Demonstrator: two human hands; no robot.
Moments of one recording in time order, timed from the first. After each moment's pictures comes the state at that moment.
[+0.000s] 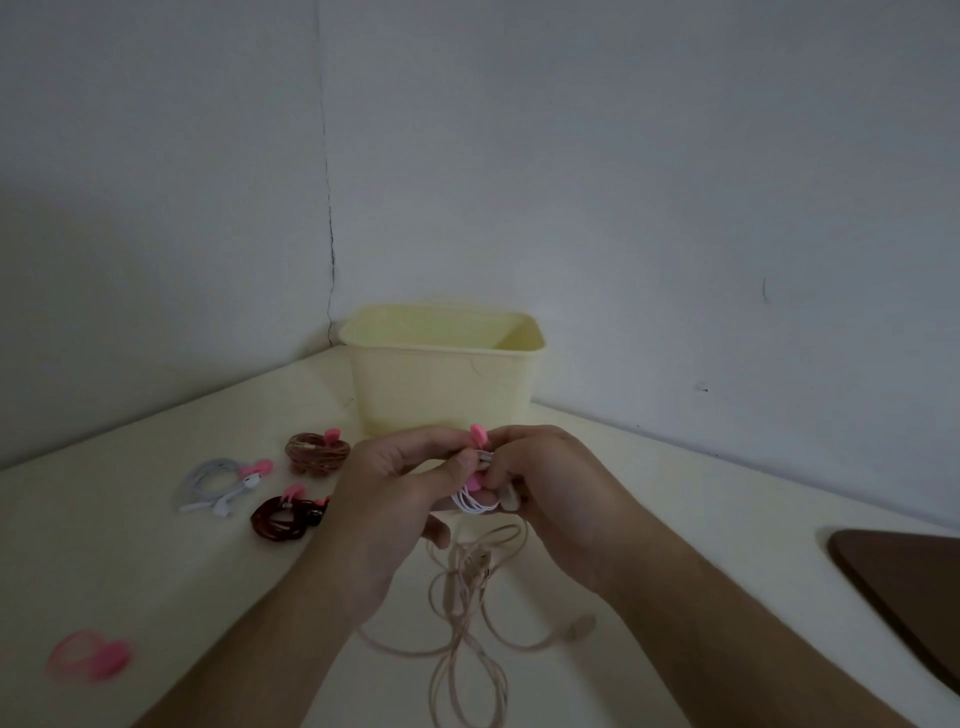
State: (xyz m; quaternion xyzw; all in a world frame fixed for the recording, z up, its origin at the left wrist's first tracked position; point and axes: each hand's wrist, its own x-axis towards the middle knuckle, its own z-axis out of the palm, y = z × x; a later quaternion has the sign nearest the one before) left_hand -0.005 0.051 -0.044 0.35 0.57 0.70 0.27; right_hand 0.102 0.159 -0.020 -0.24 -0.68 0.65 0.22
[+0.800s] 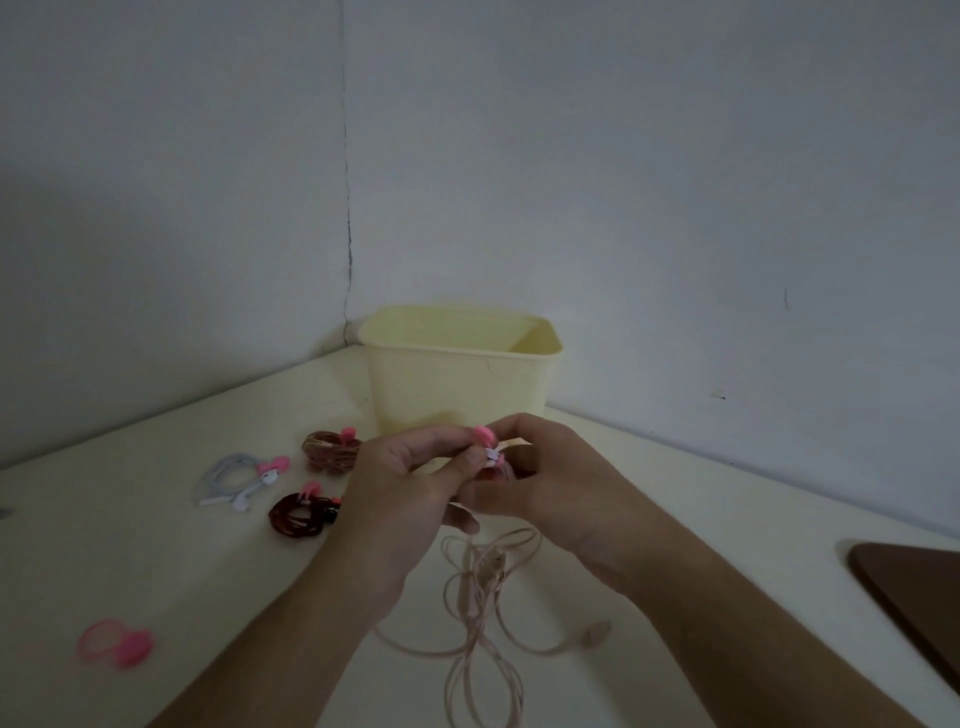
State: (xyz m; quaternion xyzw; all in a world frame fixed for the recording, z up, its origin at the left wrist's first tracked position) left_hand -0.011 0.053 -0.049 0.34 0.55 0.72 0.24; right_hand 0.107 0.161 -0.020 -0.22 -0.79 0.55 0.18
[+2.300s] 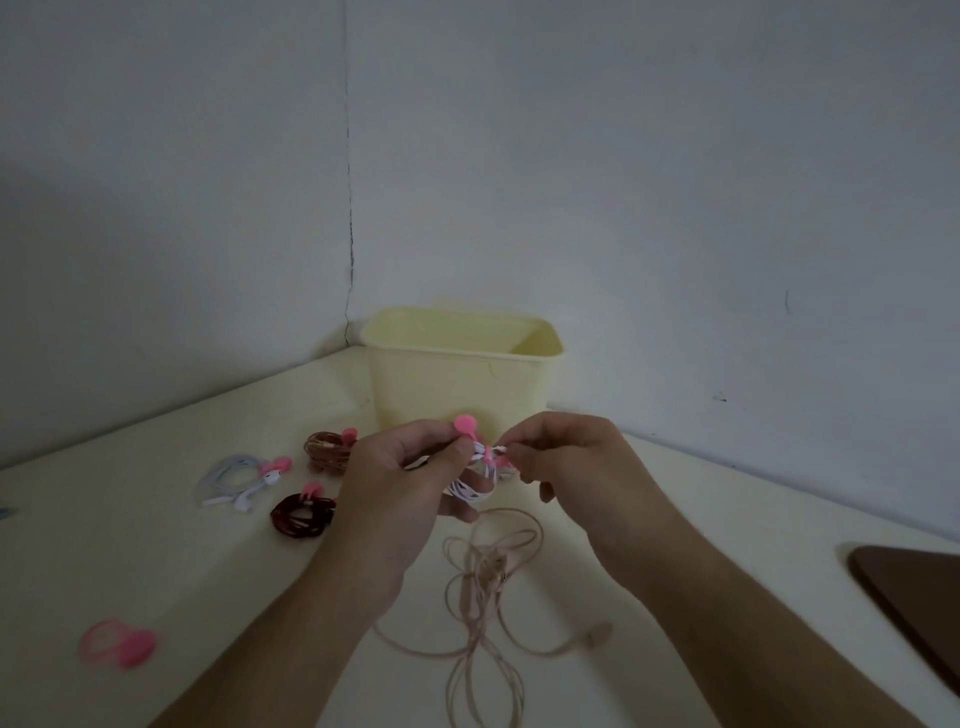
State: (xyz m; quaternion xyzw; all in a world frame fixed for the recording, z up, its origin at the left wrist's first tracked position) left_hand -0.017 0.058 -0.055 0.30 0.55 0.75 0.21; right_hand 0.108 0.171 -0.018 -0.28 -0.74 0.54 0.30
